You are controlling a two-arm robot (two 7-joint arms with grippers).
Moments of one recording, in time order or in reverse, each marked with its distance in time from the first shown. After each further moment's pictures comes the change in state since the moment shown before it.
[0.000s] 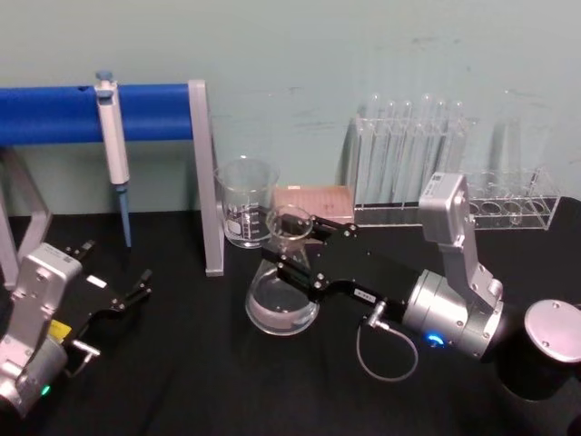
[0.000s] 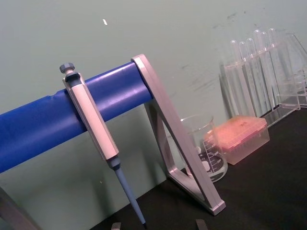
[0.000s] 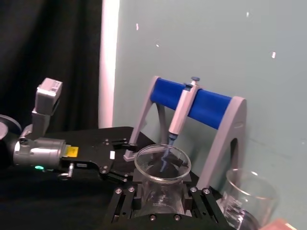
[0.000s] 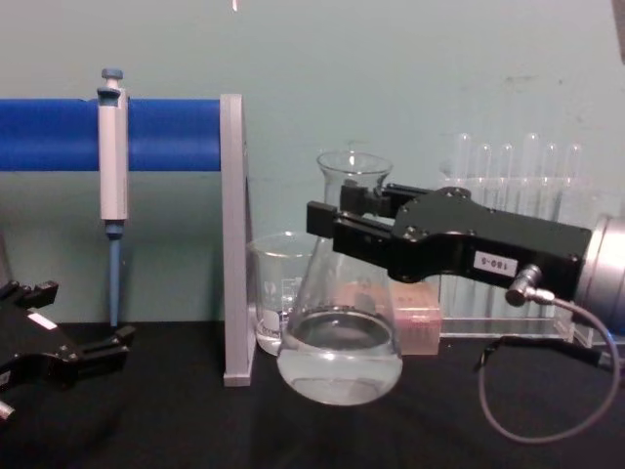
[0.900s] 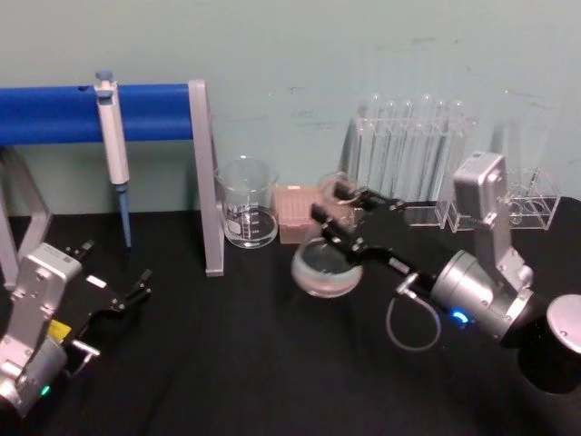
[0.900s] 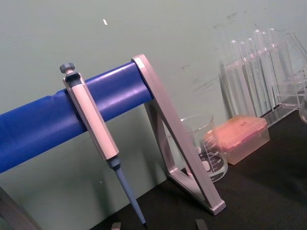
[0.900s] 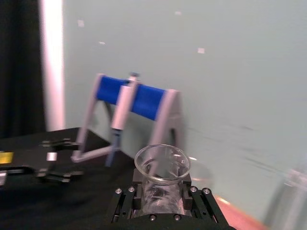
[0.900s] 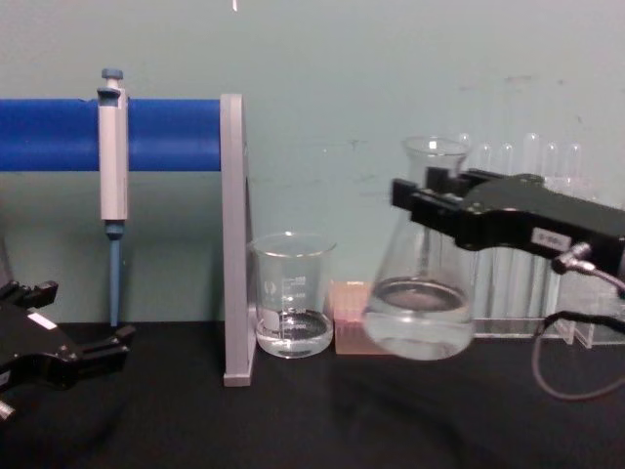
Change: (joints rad) left arm 0.000 0.000 0.000 0.000 0.000 0.000 0.000; right arm -0.002 0.011 0.055 0.029 -0.005 -0.008 -0.161
